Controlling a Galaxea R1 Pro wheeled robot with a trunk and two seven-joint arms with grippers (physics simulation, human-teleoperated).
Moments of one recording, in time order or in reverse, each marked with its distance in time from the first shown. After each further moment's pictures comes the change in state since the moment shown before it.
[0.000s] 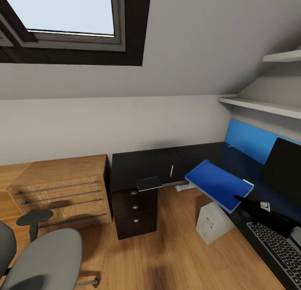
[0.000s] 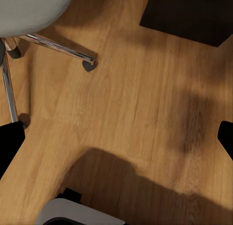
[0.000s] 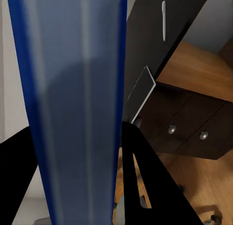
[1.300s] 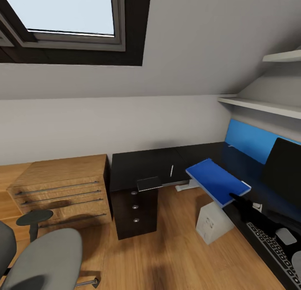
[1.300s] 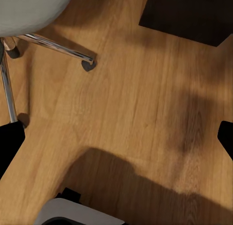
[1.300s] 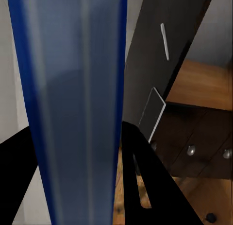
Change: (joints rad) left arm 0.000 -0.002 -0.003 0.000 0.000 -0.001 0.000; right arm 0.000 0.106 -0.229 0.000 -0.003 -0.037 -0.139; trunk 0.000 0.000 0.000
